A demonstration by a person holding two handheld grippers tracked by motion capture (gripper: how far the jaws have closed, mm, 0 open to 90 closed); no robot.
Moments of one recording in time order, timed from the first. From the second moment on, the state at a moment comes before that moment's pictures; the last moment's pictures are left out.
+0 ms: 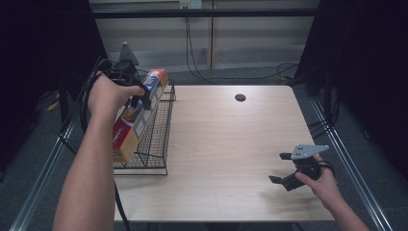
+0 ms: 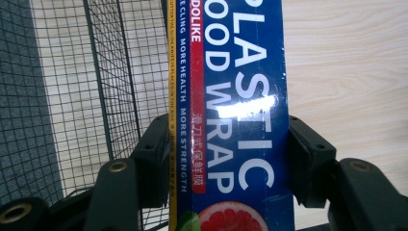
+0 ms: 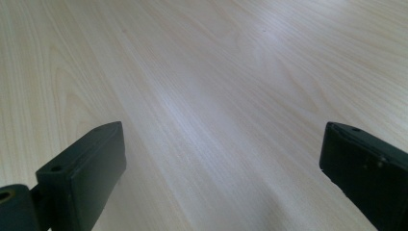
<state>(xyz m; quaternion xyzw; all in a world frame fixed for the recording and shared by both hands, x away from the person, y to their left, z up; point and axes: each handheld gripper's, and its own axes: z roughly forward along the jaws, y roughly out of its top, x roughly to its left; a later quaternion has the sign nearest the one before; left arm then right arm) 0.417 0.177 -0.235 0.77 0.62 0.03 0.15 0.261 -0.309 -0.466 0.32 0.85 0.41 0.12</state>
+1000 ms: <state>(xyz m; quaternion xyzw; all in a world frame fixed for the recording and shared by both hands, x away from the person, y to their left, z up) 0.417 0.213 -0.231 0.74 0.65 0.06 0.15 0.261 -0.309 -0.467 0.32 0.85 0.41 0.12</state>
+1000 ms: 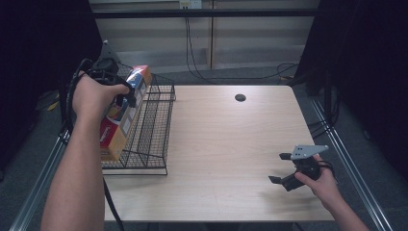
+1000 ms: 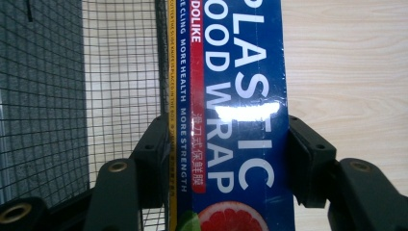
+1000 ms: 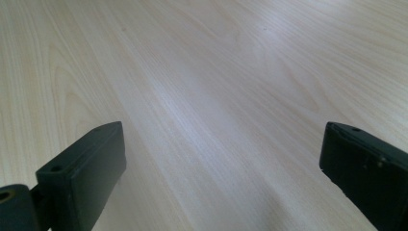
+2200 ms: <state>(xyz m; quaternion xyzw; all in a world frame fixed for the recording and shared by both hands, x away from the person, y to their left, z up) 0.417 0.253 -0.236 0.71 0.68 0.08 0.14 0.261 -0.308 -0.470 0.32 0.85 0.41 0.12</state>
